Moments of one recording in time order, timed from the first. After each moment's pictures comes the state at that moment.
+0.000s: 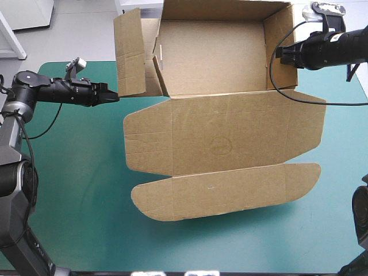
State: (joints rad) left arm 0.21 1.93 -1.70 -1.02 1.22 0.62; right arm -0.06 1.69 -2.08 0.49 1.25 -0.15
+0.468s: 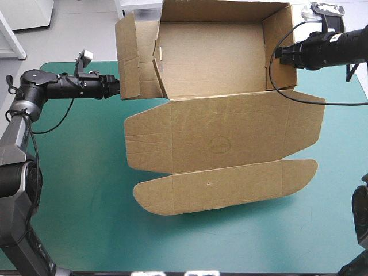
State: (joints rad) left arm 0.15 1.93 -1.70 -1.20 1.21 0.67; right arm -0.06 1.70 -2.08 0.49 1.25 -0.16
